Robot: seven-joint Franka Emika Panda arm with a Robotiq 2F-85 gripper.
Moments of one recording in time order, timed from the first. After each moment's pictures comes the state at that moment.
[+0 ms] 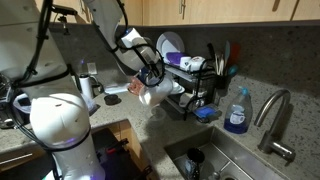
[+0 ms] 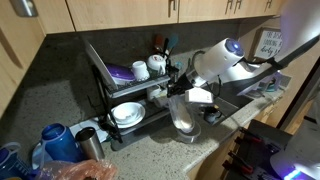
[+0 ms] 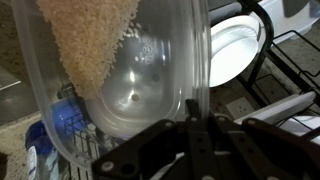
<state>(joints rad) -0.05 -0.18 0.28 -2.56 -1.07 3.09 1.79</state>
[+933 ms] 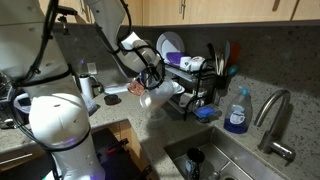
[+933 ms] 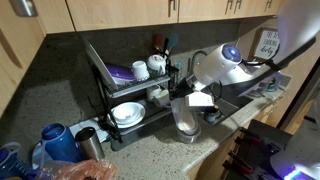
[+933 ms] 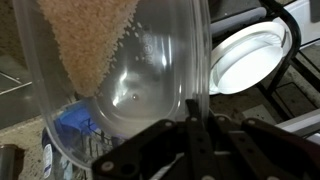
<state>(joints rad) -0.07 -0.16 0.30 -2.56 -1.15 3.03 1.85</state>
